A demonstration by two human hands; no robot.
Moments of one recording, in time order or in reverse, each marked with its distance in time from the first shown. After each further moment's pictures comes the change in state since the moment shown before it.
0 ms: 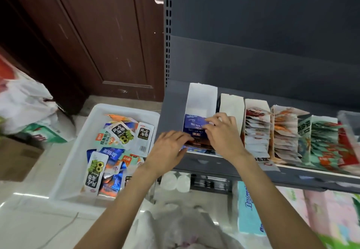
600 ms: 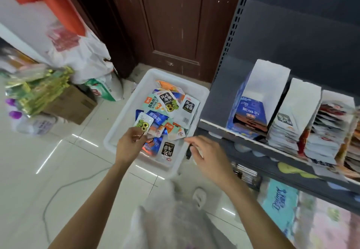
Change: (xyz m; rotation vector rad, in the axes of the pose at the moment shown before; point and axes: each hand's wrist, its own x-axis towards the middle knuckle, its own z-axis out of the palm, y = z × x) left_hand -0.189 -0.093 -0.024 -0.432 0.299 -1.254; right_hand -0.049 -0.152 0.028 0.802 -0.272 -0.116
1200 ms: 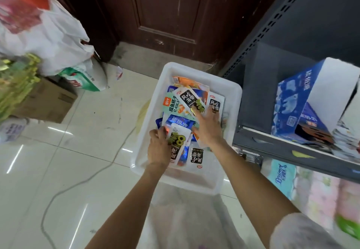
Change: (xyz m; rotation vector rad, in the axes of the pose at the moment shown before) left_hand 0.104 -0.052 0.025 0.360 -0.280 0.136; right_hand 0.188 0.029 0.137 -0.590 -0.129 0.499
